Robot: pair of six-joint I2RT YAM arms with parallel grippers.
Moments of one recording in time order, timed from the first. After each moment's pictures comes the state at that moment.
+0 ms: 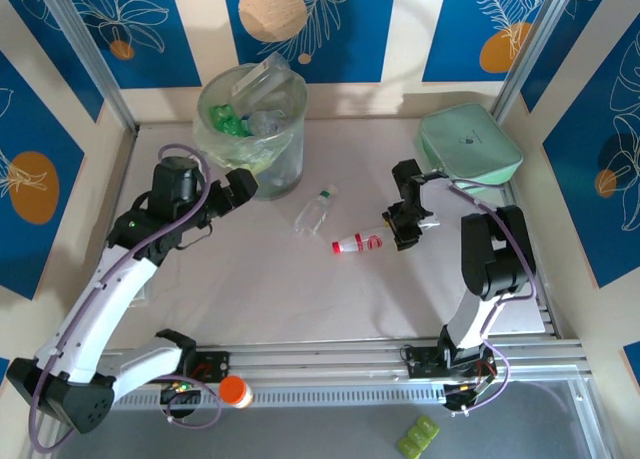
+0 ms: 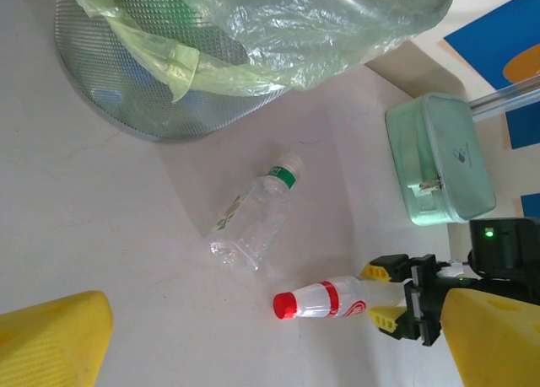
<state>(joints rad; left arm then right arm) -0.40 1.04 1.17 -0.73 0.10 -0.79 0.23 1.73 1.14 -0.86 -0.13 1.47</state>
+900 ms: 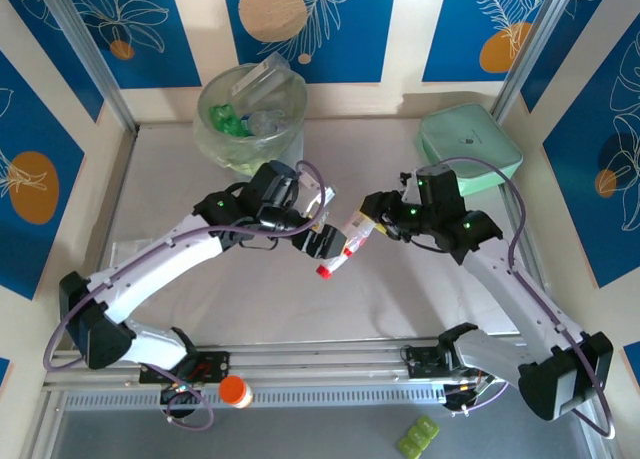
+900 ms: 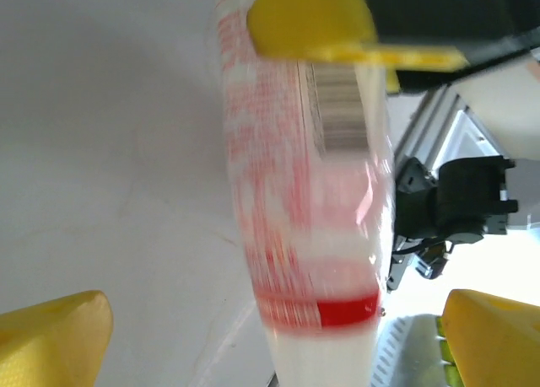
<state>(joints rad) -0.84 1.40 1.34 -0.70 0.43 -0.28 0.42 1.05 0.98 -0.60 -0.49 0.96</state>
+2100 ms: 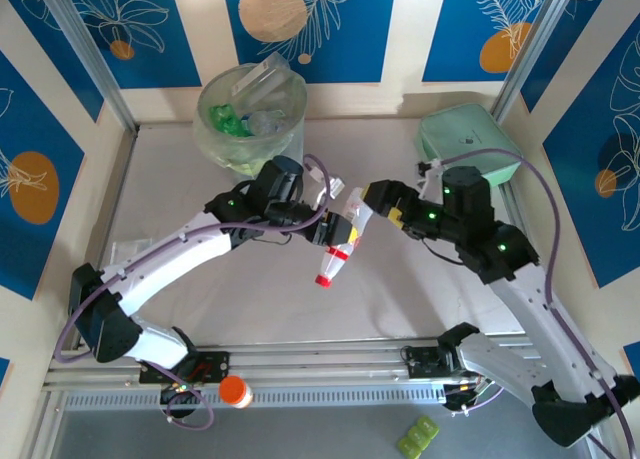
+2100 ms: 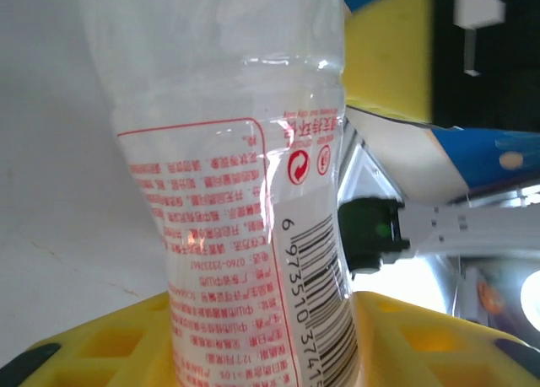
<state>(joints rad) -0.80 1.43 1.32 -0.49 0.60 -0.46 0.44 0.87 1.12 -0.69 -0.36 0.91</state>
